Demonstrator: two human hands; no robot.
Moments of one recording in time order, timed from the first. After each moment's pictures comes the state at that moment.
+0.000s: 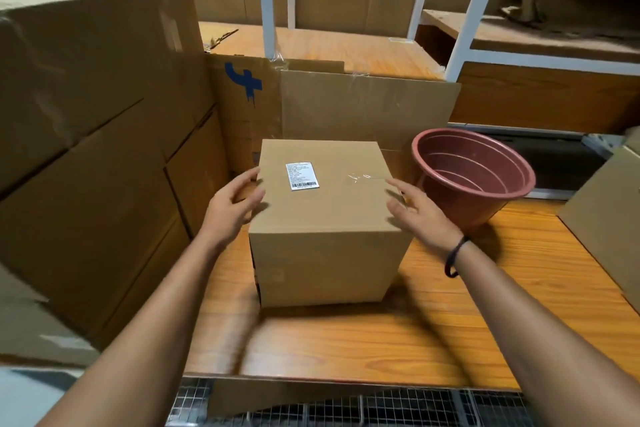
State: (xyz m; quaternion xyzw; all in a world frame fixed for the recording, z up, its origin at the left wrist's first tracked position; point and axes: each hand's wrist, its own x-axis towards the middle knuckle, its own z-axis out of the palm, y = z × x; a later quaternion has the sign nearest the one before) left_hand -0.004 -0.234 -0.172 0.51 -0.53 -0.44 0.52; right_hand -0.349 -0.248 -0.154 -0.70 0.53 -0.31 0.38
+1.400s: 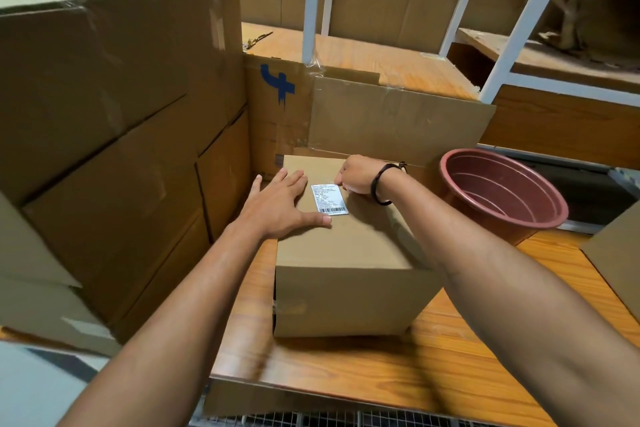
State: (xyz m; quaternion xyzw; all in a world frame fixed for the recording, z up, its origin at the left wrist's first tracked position) left_hand -0.020 -0.257 -0.148 0.64 -0.75 -0.11 0.10; right_hand -0.186 -0.324 -0.079 -0.76 0.61 0.02 0.21
